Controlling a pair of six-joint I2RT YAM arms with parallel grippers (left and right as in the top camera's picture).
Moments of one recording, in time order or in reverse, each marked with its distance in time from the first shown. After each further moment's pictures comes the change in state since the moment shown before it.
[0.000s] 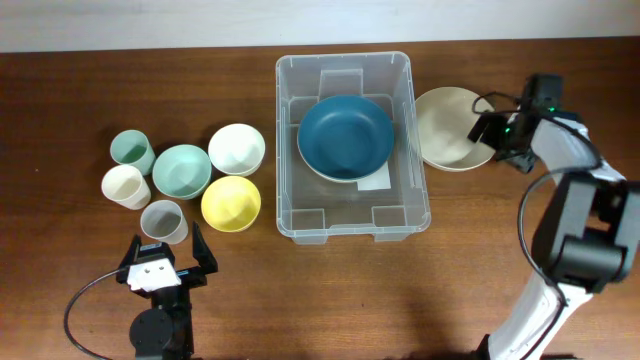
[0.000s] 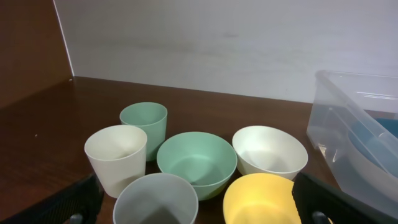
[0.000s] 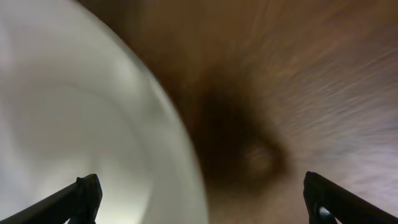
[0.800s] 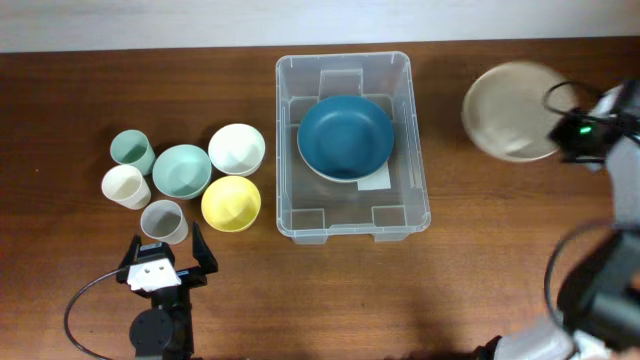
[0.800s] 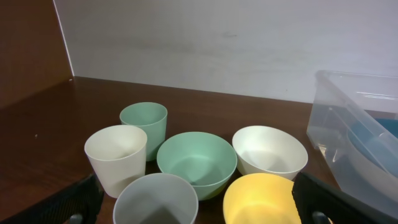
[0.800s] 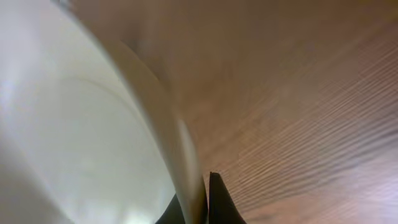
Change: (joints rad) left arm 0.000 0.000 0.000 0.000 0.000 0.000; right arm -0.245 -0.308 0.002 -0.074 -0.119 -0.080
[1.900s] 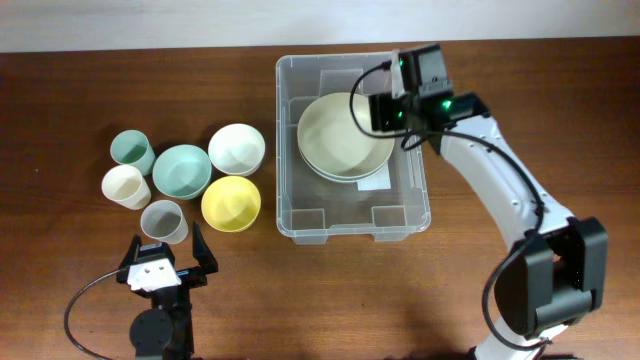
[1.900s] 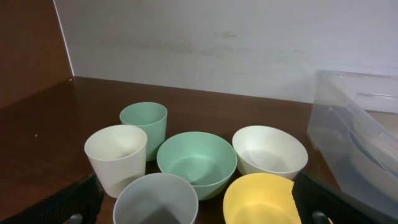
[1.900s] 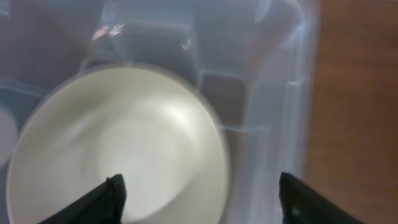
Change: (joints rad) left arm 0.000 0.000 0.000 0.000 0.000 0.000; right arm 0.767 0.059 0.121 0.037 0.239 -0.161
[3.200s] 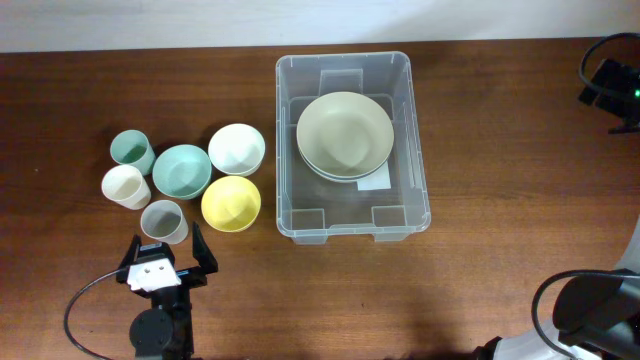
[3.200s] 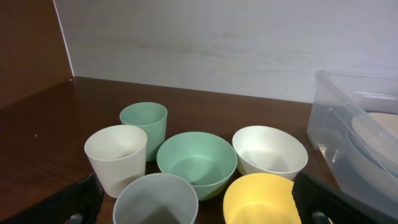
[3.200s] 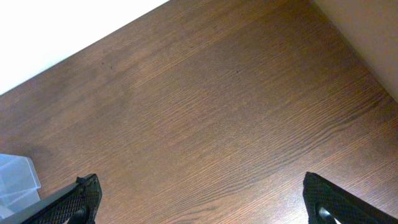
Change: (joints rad) left arm 0.000 0.000 0.000 0.000 0.000 0.000; right arm -0.748 -0.093 0.293 -0.388 -0.071 -0.013
